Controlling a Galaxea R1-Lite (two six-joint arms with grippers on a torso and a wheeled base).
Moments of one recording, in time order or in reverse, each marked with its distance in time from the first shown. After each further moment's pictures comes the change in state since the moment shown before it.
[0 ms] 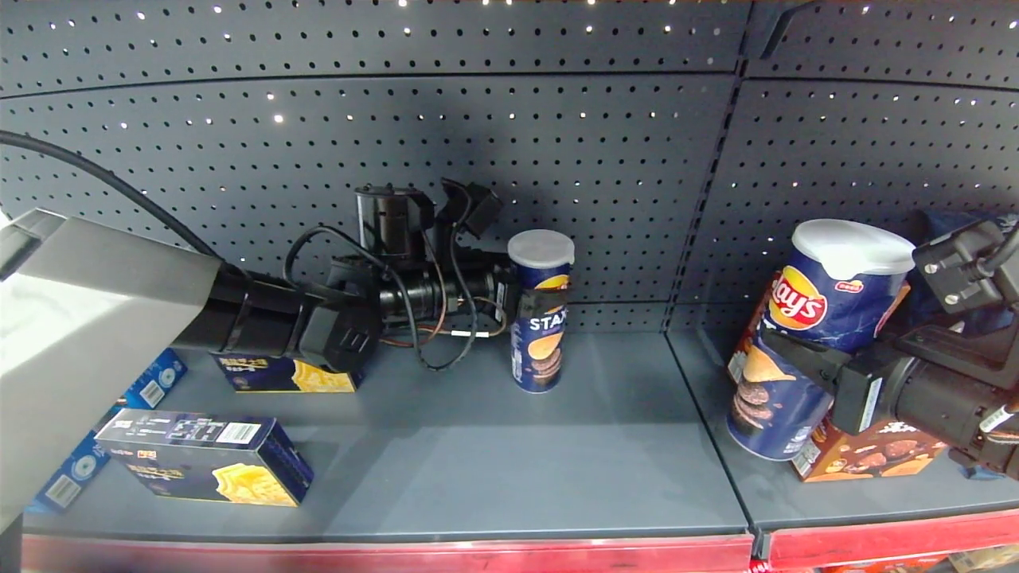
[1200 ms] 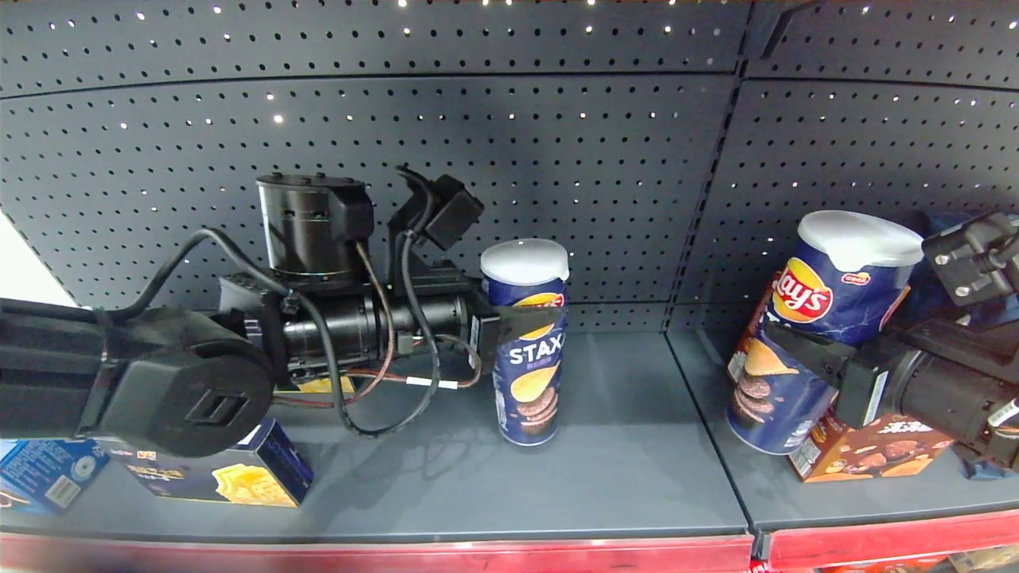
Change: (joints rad) left arm -0.102 -0.339 0.363 -0.005 0.028 0.002; right arm 0.001 -0.007 -0.011 -0.001 0.001 0.000
